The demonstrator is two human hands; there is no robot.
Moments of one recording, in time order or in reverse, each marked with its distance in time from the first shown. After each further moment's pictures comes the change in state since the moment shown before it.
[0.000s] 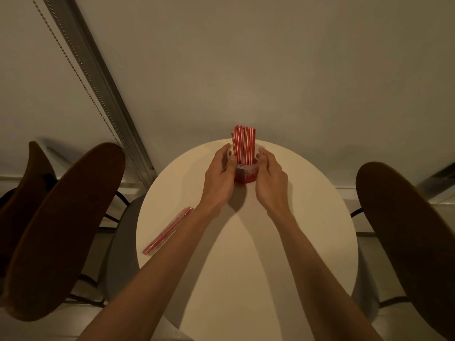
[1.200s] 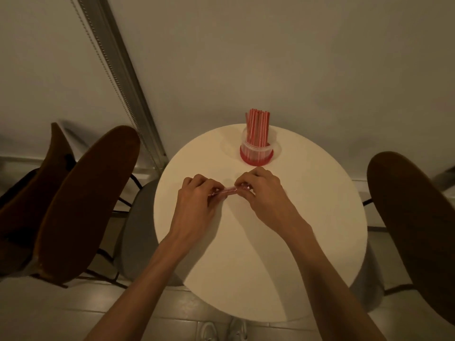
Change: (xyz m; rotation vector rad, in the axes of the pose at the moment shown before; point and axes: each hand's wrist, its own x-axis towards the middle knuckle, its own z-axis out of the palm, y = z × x) left_hand -0.094 -0.051 -0.085 0.724 0.081 0.316; right_hand -0.065 0.015 -0.005 -0.447 -0.419 -0.432
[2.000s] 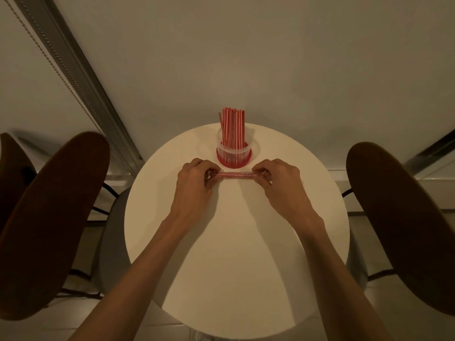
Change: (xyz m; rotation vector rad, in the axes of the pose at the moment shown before) left_hand 0.068 0.013 0.044 -0.093 -0.034 0.073; right_hand 0.006 0.057 -0.042 -0.094 0.180 0.196
